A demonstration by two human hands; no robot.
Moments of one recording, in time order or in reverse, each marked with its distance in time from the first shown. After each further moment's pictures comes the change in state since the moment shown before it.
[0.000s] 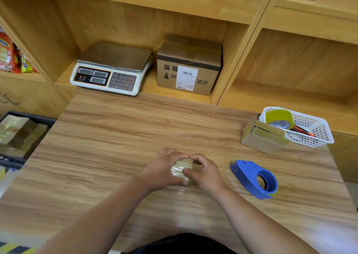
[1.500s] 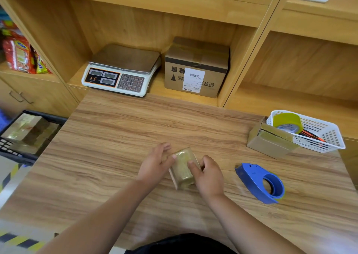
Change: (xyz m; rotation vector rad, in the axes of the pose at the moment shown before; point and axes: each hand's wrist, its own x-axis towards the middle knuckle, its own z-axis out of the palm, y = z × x) left_hand -0.014 -0.012 -0.004 -0.264 0.343 -0.332; right_hand -0.002 0.008 0.015 -0.492 0.282 -0.083
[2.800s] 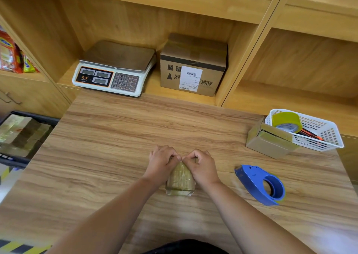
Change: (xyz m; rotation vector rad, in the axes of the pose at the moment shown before) left_hand 0.029 0.001 0.016 0.133 -0.034 0.162; right_hand 0.038 -0.012 0.011 0.164 -0.159 0.059
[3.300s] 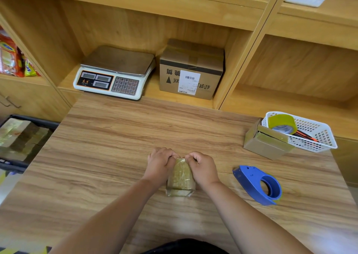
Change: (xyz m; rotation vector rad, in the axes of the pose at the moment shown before) left_hand -0.005 0.002 0.000 0.011 0.044 -0.039; right_hand -0.004 -0.004 -0.004 -0.025 -0.005 -0.054
